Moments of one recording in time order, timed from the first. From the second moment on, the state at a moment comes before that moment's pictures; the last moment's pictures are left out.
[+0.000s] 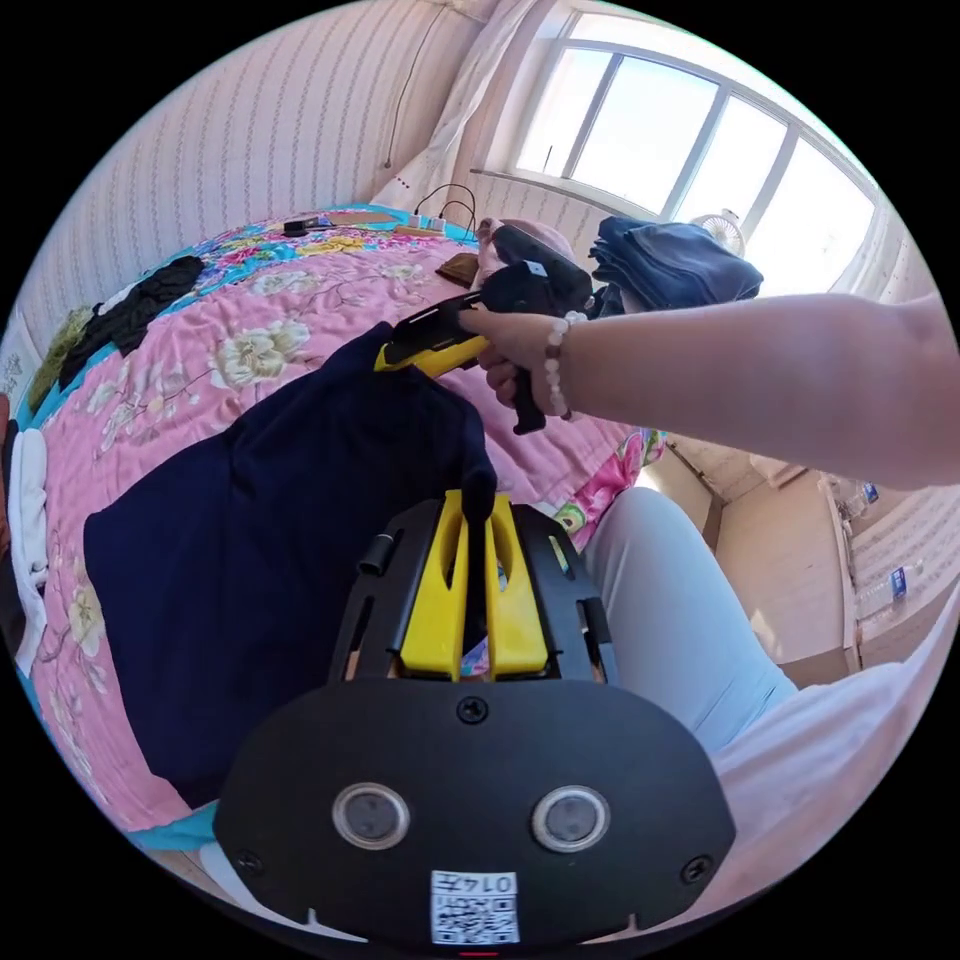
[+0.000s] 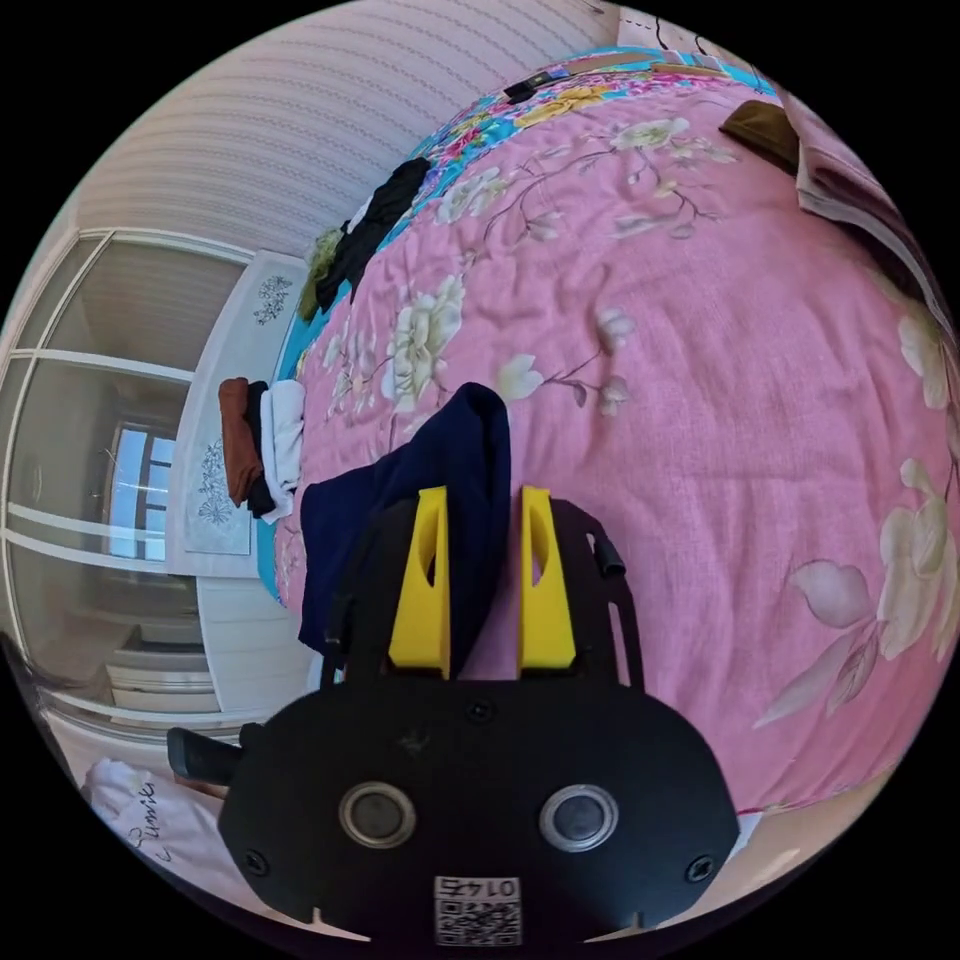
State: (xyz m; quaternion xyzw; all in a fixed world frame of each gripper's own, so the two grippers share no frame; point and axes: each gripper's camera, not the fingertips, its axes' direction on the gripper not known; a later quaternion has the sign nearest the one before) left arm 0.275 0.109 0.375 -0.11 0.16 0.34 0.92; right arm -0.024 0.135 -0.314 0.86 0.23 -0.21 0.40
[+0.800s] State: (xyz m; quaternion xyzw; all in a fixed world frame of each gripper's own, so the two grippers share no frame) left arm -0.020 0.081 0.275 -0.07 0.05 -0.03 1.00; right arm -0.375 -0.016 -0.266 0.70 0.49 -0.23 0.46
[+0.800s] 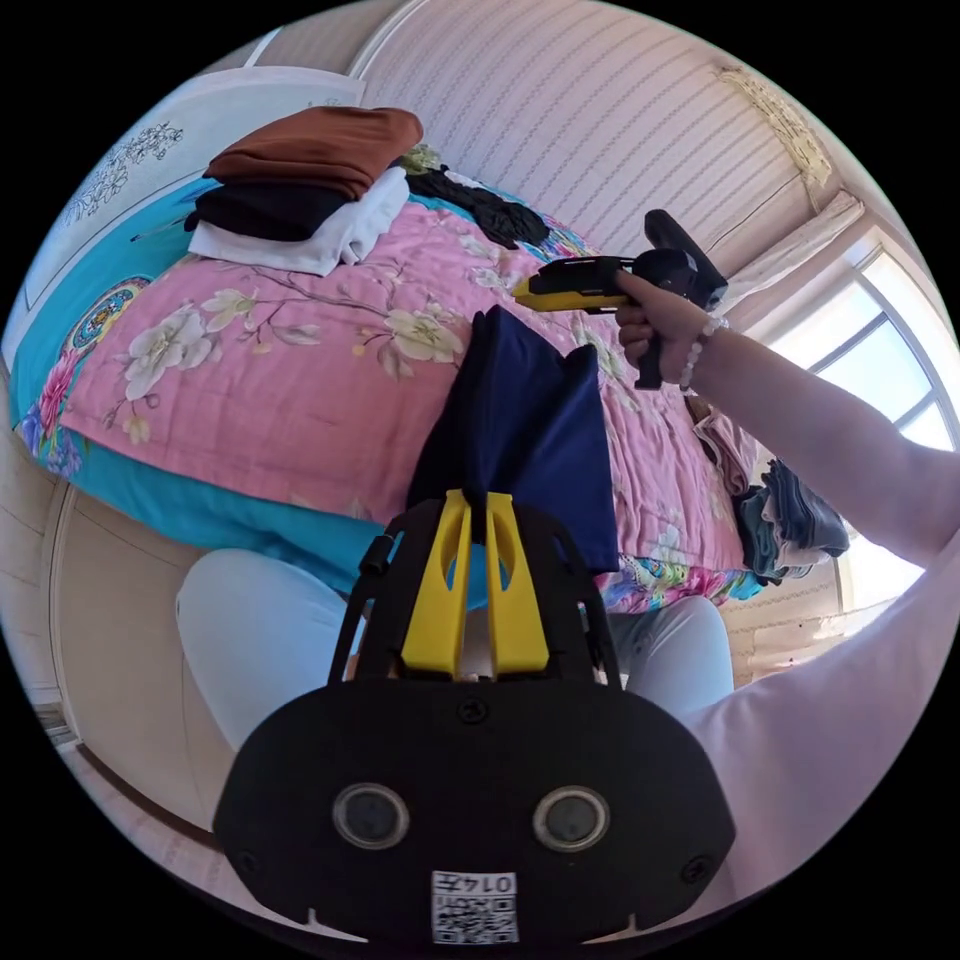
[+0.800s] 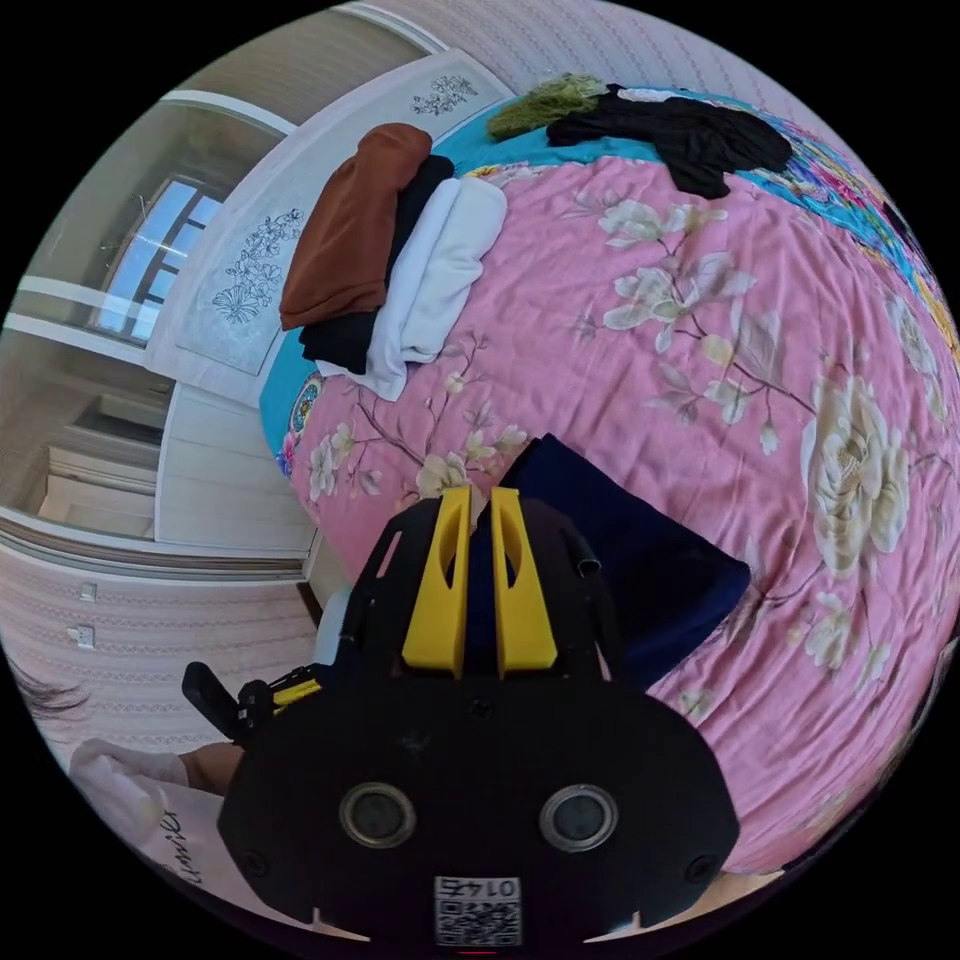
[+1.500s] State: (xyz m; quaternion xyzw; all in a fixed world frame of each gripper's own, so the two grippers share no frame) left arm -0.021 0.044 0.324 -0.14 0.05 0.00 0.99; right arm -0.453 -0.021 -0.266 0.61 0.66 -0.11 0.43
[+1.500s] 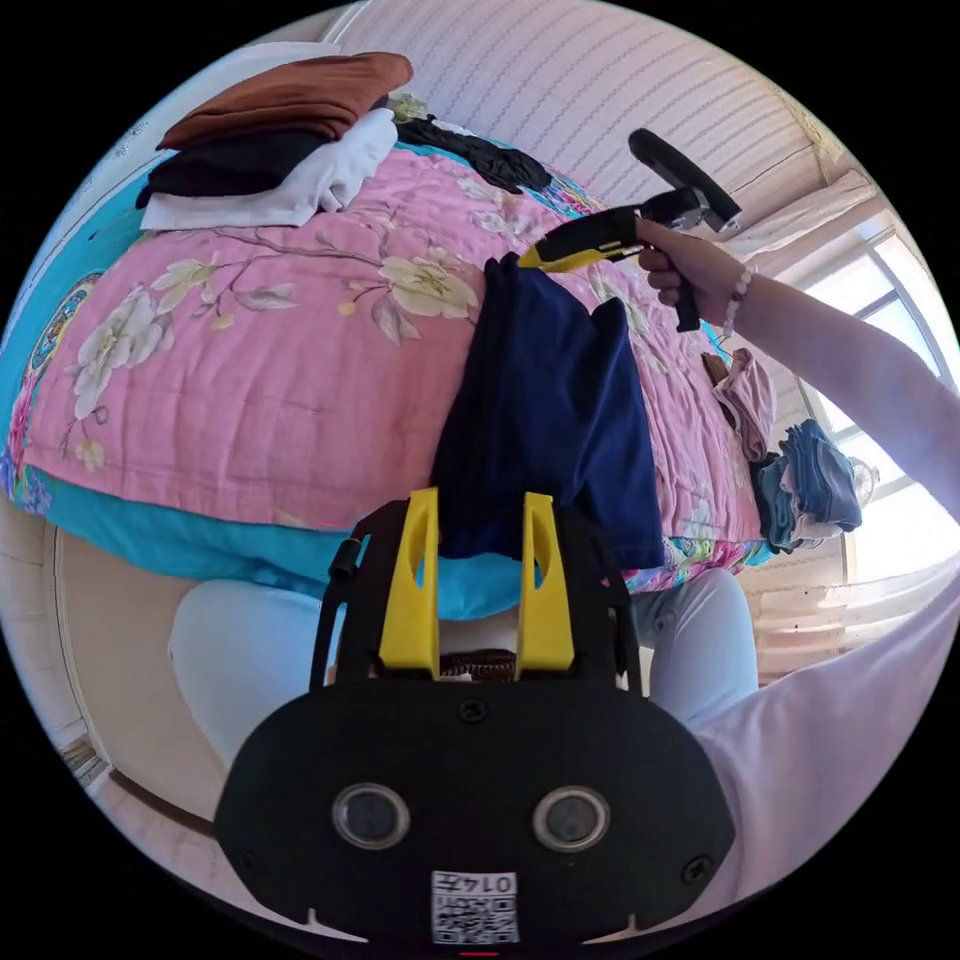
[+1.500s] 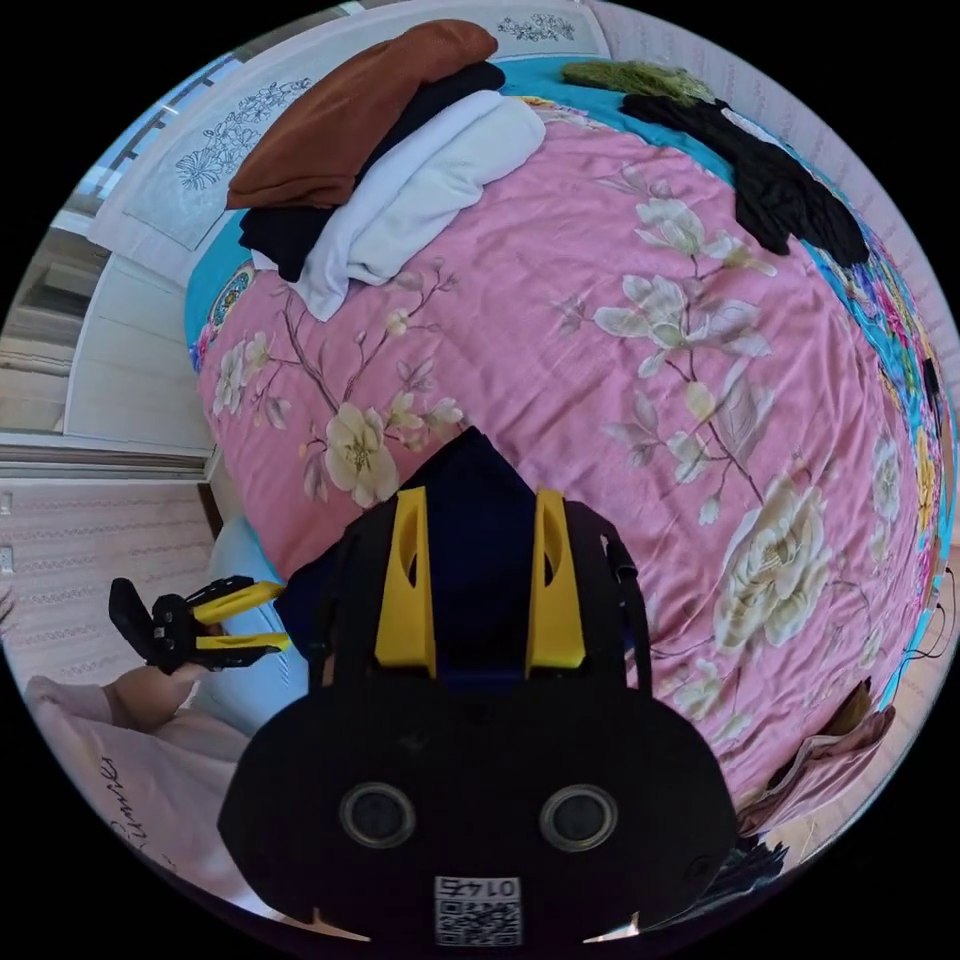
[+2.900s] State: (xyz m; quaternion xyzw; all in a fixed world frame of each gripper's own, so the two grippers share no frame) left arm 0.307 -0.057 0.218 -0.01 0.33 0.35 0.88; right arm -0.093 0.342 -0.070 0.81 0.38 -0.34 0.29
